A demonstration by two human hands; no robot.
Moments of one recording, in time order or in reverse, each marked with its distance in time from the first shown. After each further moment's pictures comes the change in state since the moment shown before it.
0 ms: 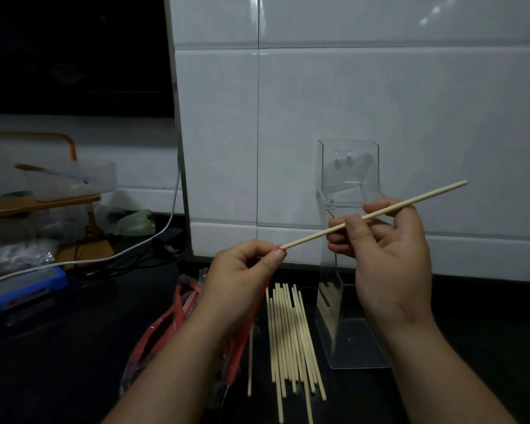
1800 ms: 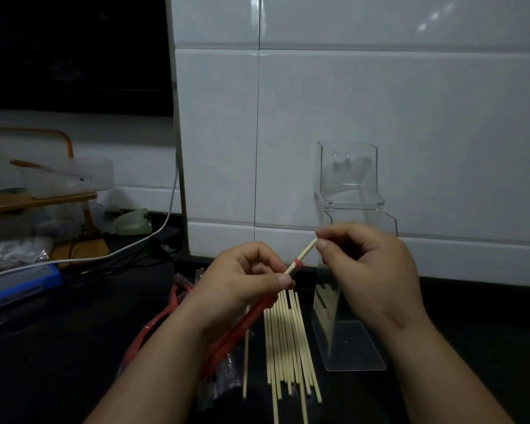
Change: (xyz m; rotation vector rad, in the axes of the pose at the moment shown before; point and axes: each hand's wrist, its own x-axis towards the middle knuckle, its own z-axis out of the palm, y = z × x) left_hand -0.001 0.007 -0.012 -0.251 -0.324 -0.078; right_hand 0.002 0.005 -0.006 -0.459 -0.200 -0.046
